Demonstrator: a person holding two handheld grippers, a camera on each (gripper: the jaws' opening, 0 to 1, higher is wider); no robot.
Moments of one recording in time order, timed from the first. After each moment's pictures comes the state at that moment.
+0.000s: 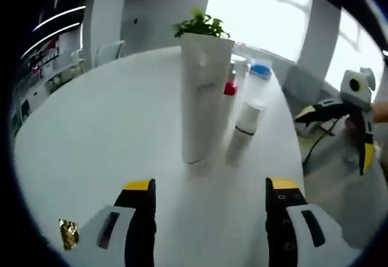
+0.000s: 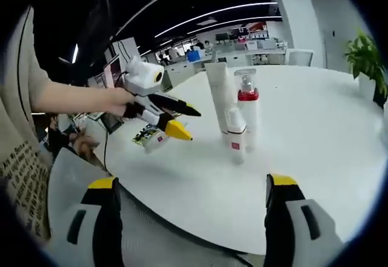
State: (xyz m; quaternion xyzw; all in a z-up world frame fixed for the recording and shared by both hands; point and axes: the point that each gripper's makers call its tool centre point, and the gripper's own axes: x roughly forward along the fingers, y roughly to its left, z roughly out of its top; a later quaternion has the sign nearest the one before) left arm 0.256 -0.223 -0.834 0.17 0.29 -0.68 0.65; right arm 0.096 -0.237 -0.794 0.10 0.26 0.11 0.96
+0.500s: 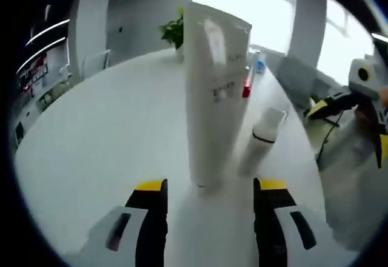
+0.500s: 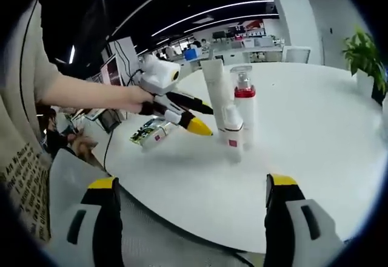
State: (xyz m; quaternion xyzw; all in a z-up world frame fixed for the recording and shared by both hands) left arm 0.268 -0.263 -0.849 0.20 0.25 -0.71 0.62; right arm 0.097 -0.239 -0.797 0.10 0.27 0.10 0.95
